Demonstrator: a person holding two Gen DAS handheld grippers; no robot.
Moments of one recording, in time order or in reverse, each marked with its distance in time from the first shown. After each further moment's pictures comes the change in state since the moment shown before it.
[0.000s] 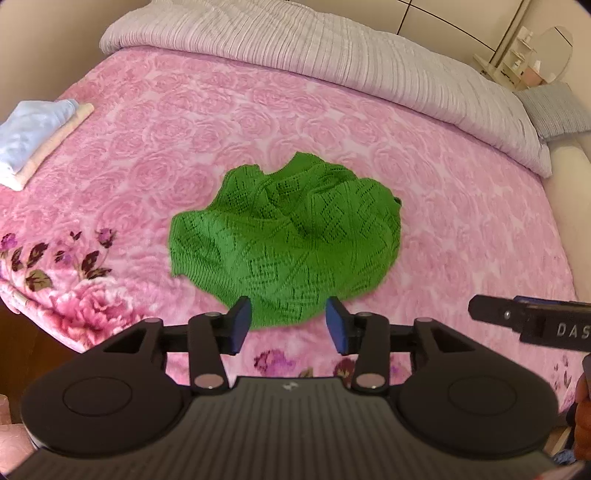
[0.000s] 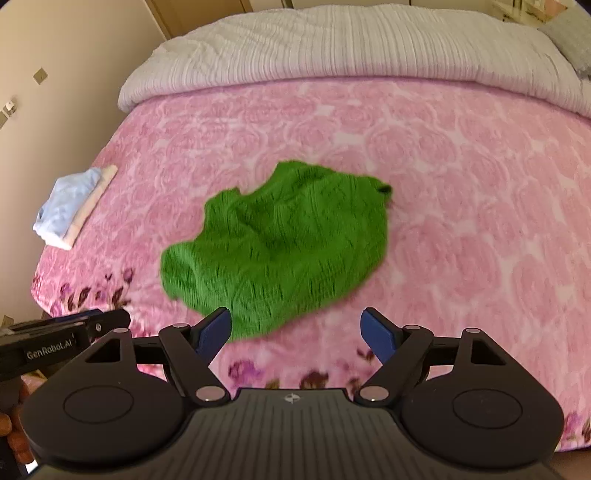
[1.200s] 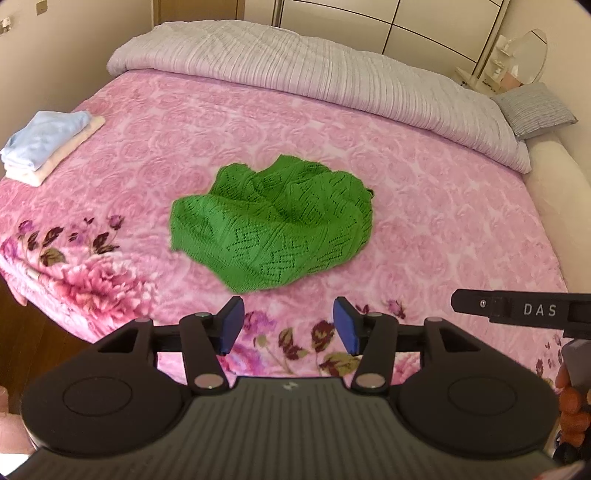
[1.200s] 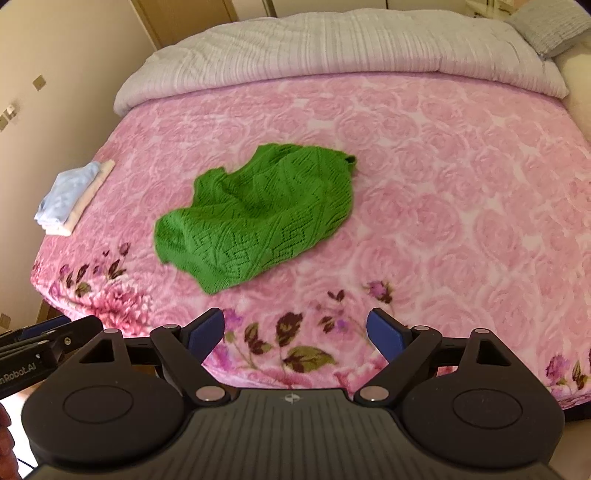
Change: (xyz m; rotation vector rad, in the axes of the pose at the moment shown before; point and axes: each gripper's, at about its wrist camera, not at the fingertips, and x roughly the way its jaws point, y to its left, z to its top) left arm -0.067 -0.032 -0.082 0.025 -0.095 -0.015; right arm -0.054 -0.030 -0.085 0.023 -0.050 -0.020
